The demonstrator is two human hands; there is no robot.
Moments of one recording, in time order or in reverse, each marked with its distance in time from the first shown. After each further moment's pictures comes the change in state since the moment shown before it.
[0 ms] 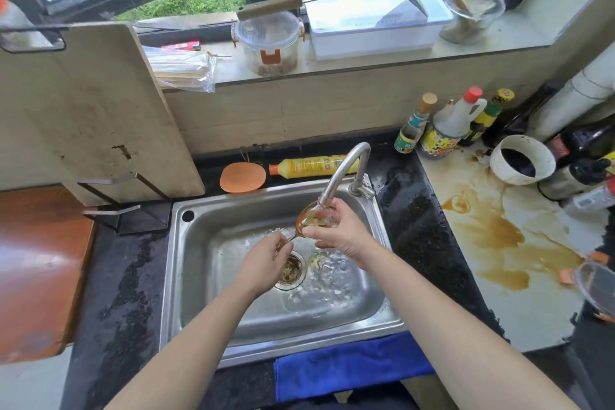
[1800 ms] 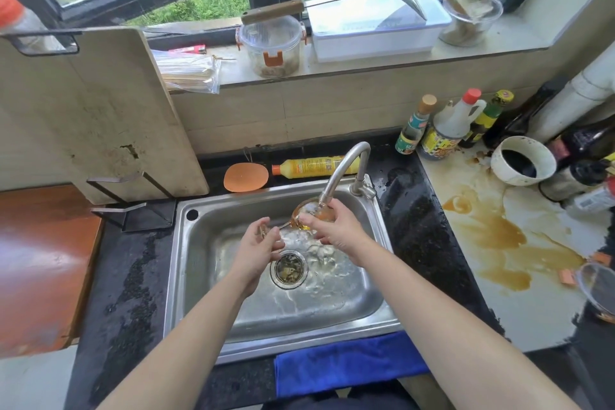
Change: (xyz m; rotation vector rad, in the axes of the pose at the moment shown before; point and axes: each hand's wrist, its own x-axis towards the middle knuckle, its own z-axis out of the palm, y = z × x) left_hand -0.004 0.009 -0.010 -0.883 0.122 -0.334; right_hand 0.001 -0.002 0.008 -0.063 0.045 0.004
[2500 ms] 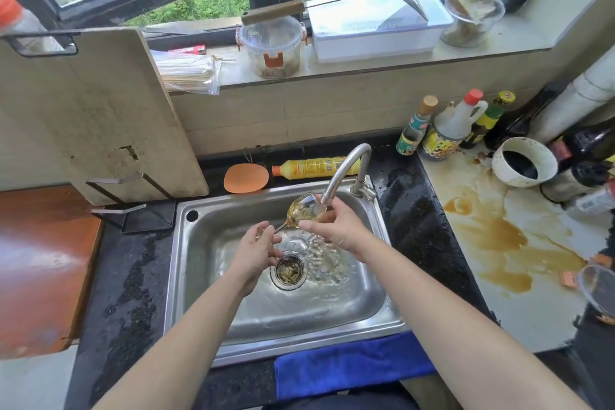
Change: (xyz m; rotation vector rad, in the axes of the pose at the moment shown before) left_hand 0.007 0.004 -0.001 -0.014 -0.008 -0.073; right_hand 0.008 -0.007 -0.008 -0.115 -0.045 0.000
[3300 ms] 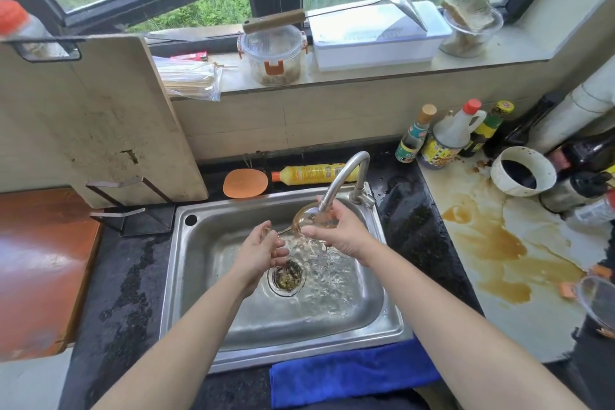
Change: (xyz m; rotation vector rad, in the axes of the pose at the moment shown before) left_hand 0.001 0.007 0.009 -0.028 -0.058 0.012; right_hand -0.002 -0.003 -0.012 -0.062 -0.043 -0.082
